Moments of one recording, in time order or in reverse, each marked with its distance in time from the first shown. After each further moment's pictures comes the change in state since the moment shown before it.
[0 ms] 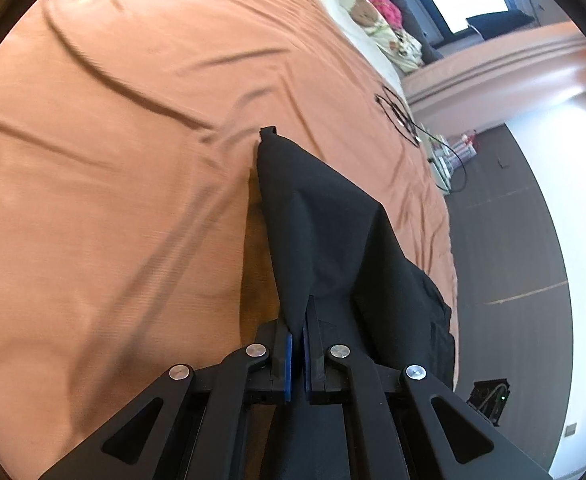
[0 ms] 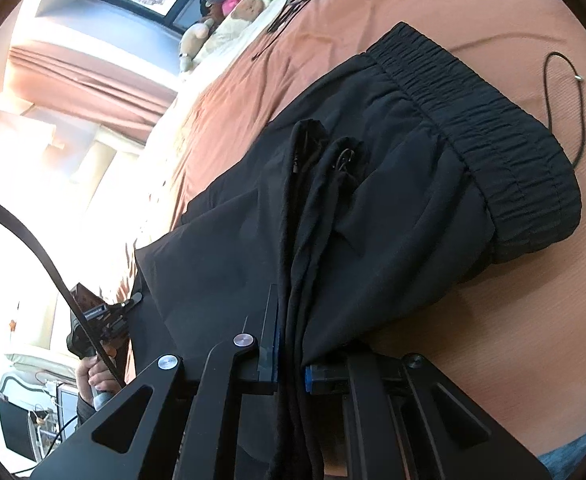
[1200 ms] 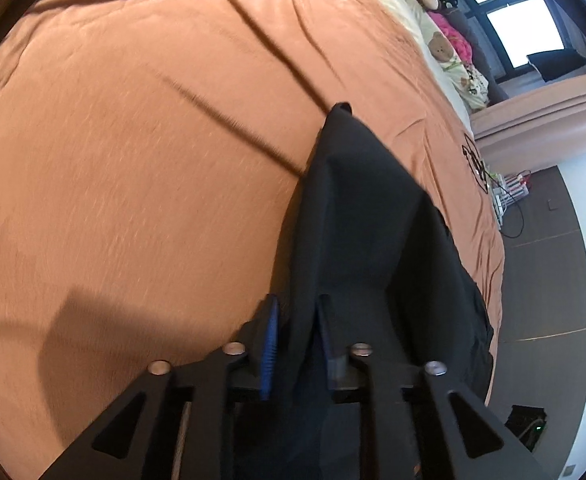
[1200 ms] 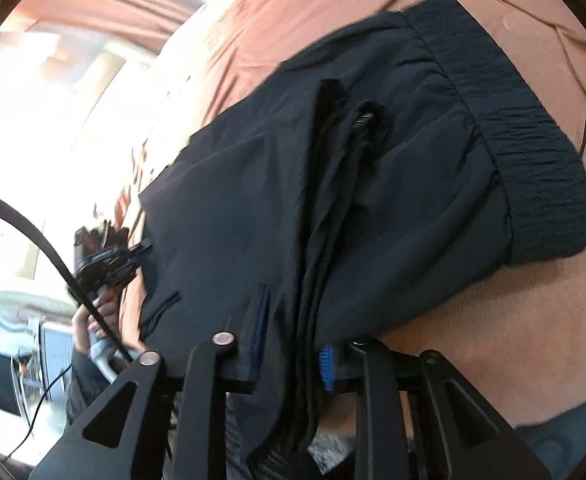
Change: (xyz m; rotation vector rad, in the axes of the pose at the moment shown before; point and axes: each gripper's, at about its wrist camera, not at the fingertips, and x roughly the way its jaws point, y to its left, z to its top) left arm -0.076 0.122 0.027 -0.125 -0.036 0.168; right arm 0.117 0.080 0.016 -0.143 0.265 -0.023
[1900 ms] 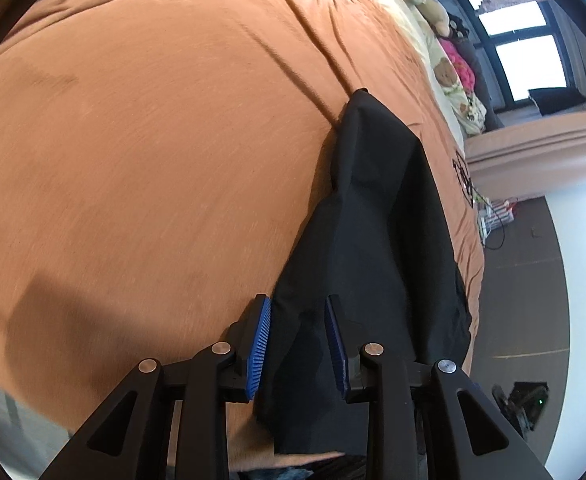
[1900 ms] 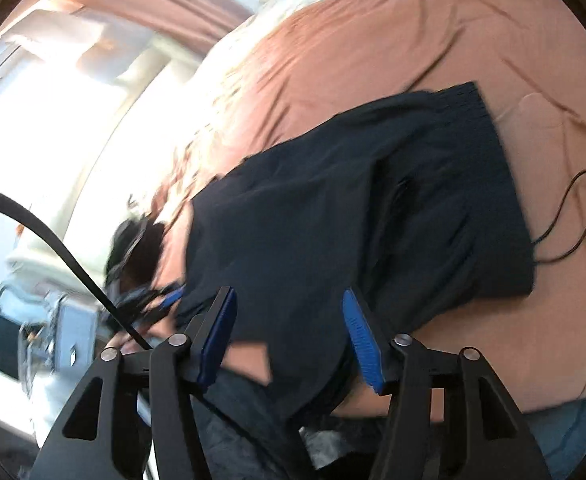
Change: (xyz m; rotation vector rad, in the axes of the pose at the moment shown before) left arm -0.043 0.032 -0.066 -0.127 -0.042 -0.072; right arm -0.040 -0.010 0.054 -0.104 -0.067 0.055
